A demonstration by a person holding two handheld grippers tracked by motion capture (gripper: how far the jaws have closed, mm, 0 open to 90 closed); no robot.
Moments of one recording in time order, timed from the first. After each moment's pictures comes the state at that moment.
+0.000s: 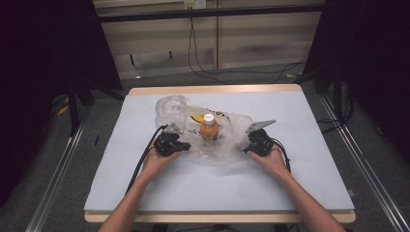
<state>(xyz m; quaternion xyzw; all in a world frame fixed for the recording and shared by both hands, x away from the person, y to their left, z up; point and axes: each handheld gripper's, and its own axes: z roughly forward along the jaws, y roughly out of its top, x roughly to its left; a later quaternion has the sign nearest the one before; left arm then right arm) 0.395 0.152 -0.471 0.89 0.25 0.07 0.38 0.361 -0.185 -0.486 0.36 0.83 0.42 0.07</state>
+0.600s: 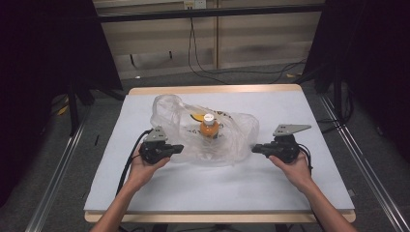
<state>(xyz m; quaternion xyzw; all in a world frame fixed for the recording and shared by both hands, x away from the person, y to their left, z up) 0.349 0.187 -0.429 0.86 0.22 0.09 0.46 0.302 -0.235 -0.435 0.36 0.79 0.49 0.10</state>
